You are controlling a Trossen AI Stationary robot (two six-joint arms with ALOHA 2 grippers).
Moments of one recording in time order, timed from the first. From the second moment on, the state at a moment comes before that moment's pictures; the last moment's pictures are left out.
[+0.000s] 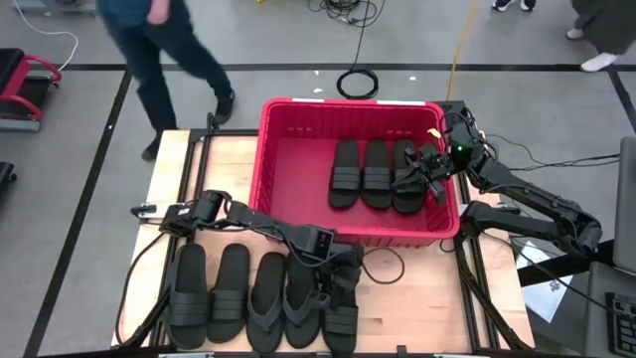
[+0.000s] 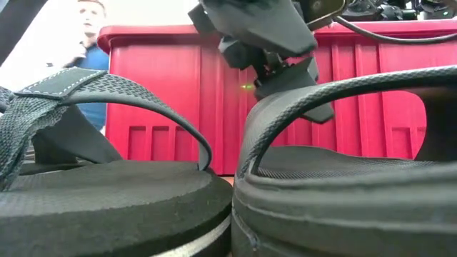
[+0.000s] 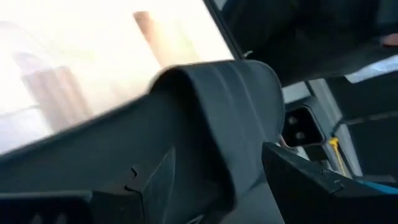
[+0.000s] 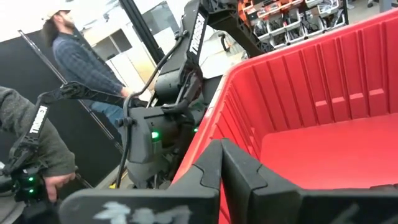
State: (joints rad) left arm -0.23 2.24 1.75 -0.50 0.66 -0.01; right arm -0.69 0.76 0.58 0.01 -1.05 0.30
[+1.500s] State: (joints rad) left arm -0.32 1.95 1.63 -0.42 0.83 0.03; right arm -0.69 0.76 0.58 0.01 -1.05 0.29
